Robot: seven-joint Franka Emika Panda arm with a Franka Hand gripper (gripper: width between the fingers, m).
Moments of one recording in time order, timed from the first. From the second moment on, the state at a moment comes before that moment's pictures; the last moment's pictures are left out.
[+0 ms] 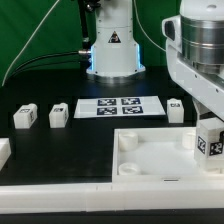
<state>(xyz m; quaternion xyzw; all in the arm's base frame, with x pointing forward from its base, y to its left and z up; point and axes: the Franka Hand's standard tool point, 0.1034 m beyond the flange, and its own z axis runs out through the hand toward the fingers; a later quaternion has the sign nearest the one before) 0.622 0.120 0.082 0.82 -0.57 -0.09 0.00</state>
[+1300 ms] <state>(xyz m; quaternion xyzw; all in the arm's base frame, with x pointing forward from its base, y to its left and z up) 0.622 0.110 0.082 0.99 0.13 -0.08 -0.03</state>
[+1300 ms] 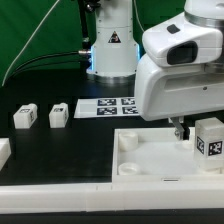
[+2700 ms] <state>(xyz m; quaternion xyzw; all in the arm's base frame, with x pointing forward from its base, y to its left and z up) 0.621 0.118 0.080 0.98 -0.20 -0.09 -0.01</state>
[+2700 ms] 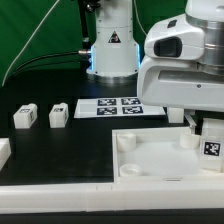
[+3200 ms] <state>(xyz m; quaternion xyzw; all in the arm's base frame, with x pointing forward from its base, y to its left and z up) 0.623 0.121 0.081 0.88 -0.47 -0.09 0.00</state>
